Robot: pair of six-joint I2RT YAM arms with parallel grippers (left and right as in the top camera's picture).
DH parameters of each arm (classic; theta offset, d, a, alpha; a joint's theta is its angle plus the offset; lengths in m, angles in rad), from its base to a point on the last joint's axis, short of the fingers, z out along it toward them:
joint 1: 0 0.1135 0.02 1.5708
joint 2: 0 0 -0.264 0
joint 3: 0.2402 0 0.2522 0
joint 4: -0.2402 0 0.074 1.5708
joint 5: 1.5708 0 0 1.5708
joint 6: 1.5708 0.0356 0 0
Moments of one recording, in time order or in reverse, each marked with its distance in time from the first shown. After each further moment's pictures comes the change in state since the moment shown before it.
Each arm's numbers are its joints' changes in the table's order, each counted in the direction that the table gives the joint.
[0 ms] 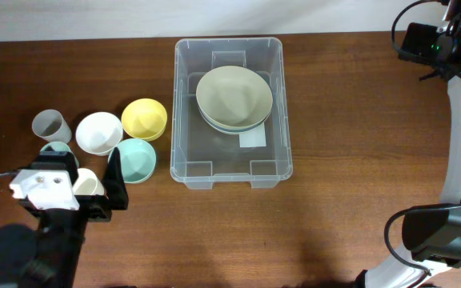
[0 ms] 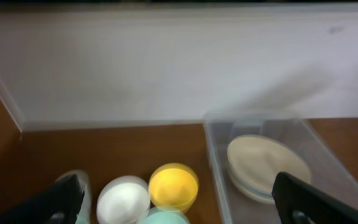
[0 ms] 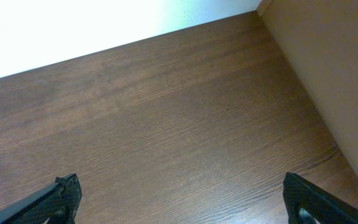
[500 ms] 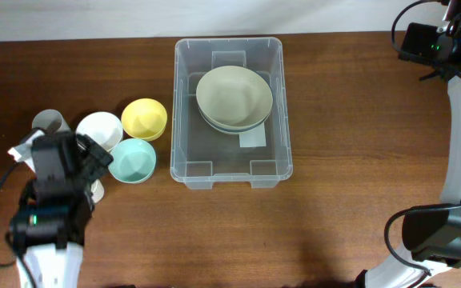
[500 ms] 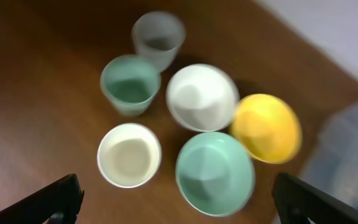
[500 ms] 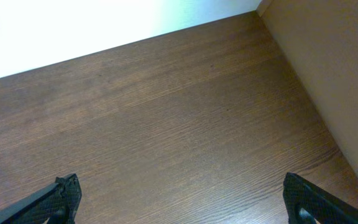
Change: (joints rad) left arm 0.079 -0.430 -0.046 -0.170 -0.360 -0.603; right arm 0.000 0.000 0.000 0.000 0.000 0.000
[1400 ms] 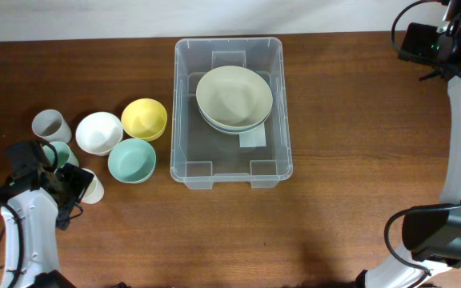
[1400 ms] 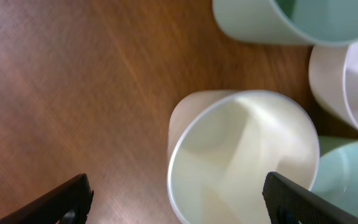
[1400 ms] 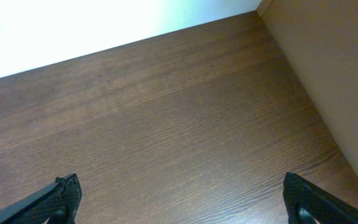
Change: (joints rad) left arm 0.372 -0.376 -0.139 0.072 0.299 -0.027; right arm 0.000 0.000 0.000 0.000 0.000 0.000
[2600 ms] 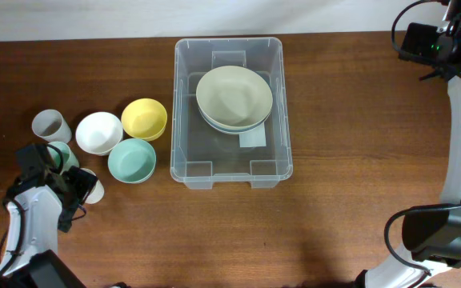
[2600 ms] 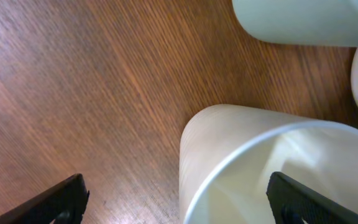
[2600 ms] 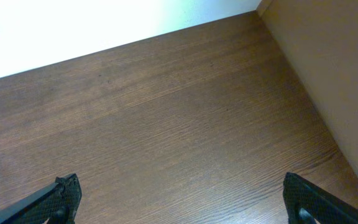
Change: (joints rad) left arm 0.000 -0.074 -0.048 0.092 -0.032 0.038; right arm 0.000 0.000 0.000 0.000 0.000 0.000
